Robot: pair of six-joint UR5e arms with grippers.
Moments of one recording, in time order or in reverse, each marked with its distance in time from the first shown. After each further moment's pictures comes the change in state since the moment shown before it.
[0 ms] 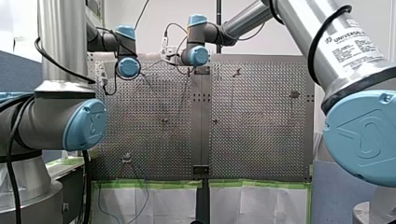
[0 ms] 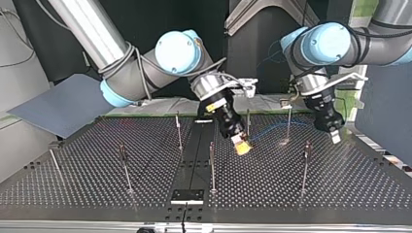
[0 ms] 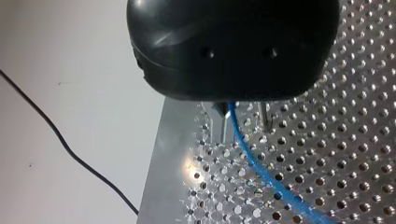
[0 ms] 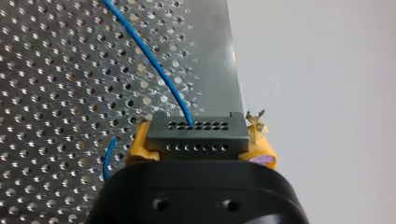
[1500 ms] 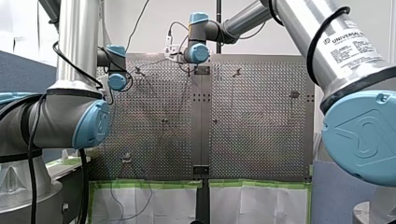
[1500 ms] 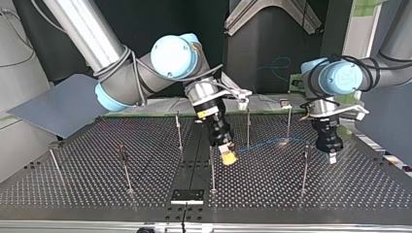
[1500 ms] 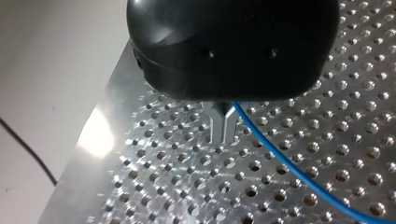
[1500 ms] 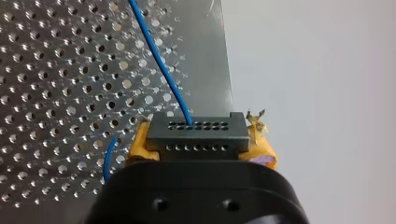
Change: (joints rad) left arm 0.163 -0.185 0.068 0.124 0.349 -0.097; right arm -0.013 0.004 -0.032 0.020 0.114 -0.023
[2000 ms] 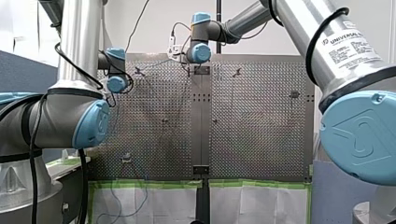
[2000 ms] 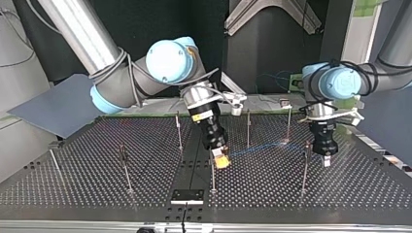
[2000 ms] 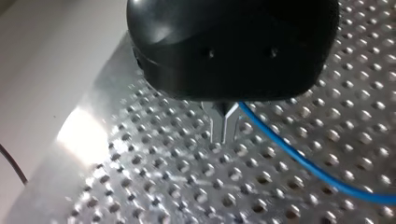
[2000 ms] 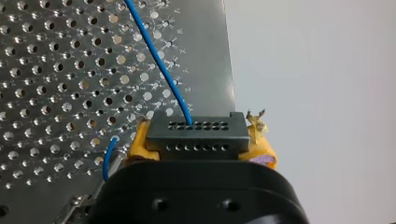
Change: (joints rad) left arm 0.011 -0.042 0.020 0.017 0.069 -0.045; right arm -0.018 0.000 -0.006 0.011 0.012 -0.002
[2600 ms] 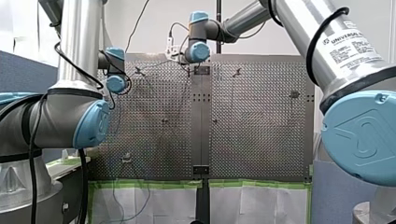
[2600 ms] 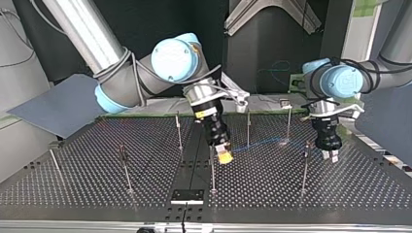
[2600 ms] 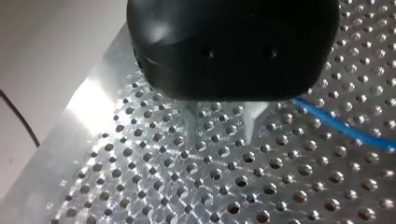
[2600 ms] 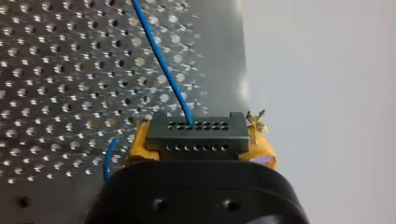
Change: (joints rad) left arm 0.004 0.022 -0.017 -0.063 -0.060 -0.078; right arm 0.017 0.009 -0.014 0.056 0.023 -0.021
